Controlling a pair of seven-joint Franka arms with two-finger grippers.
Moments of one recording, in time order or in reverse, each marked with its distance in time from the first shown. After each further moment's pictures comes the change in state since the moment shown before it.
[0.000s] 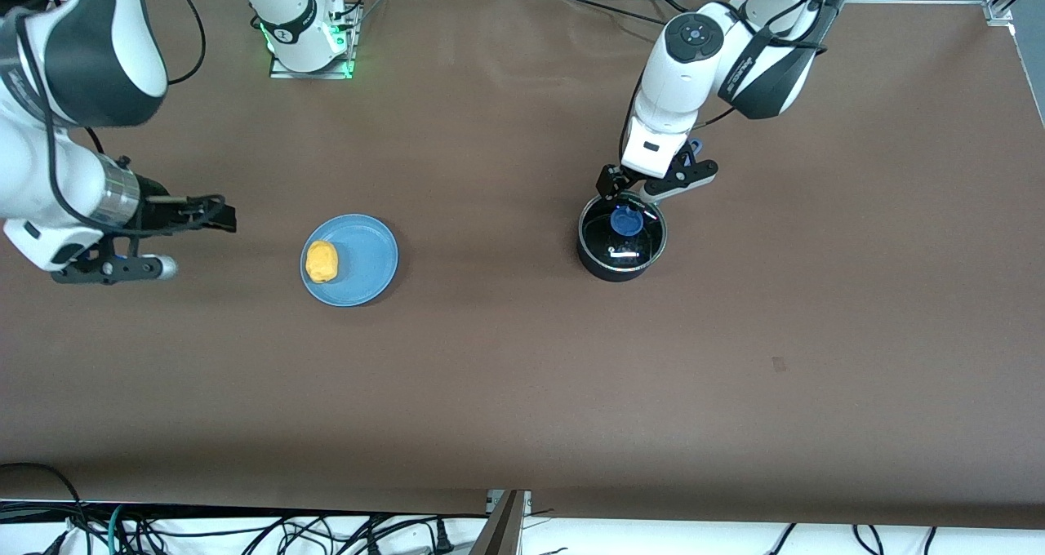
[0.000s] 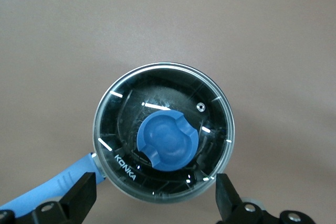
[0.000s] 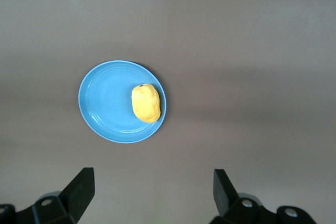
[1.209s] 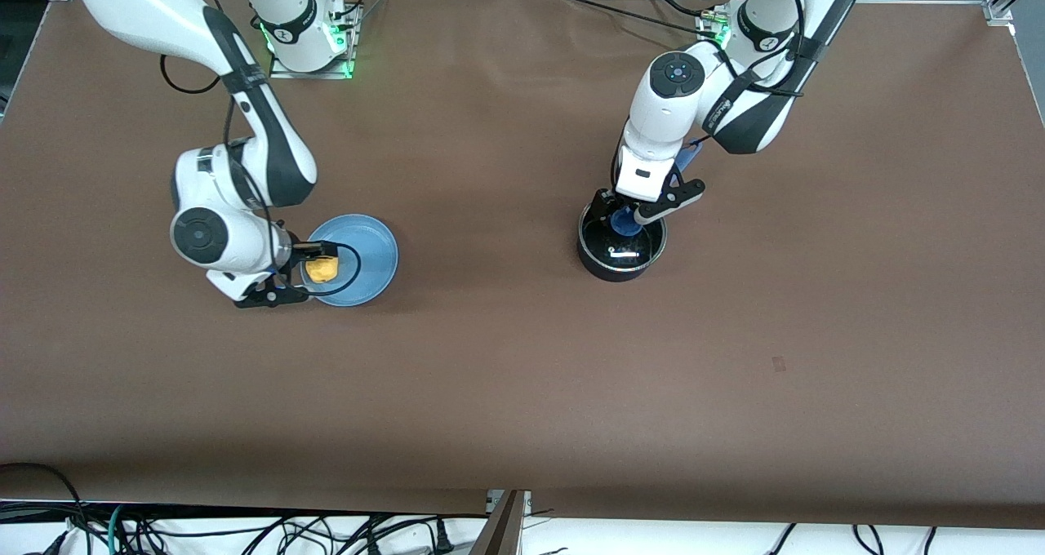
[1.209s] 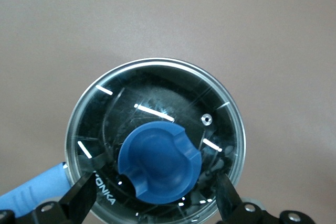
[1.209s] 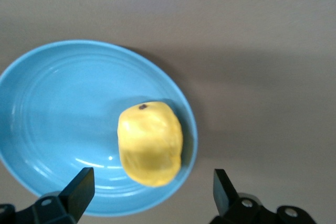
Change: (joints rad) left arm 0.002 0.136 0.004 0.024 0.122 0.081 -0.185; right arm 0.085 0.137 0.005 -0.461 -0.045 0.560 0.059
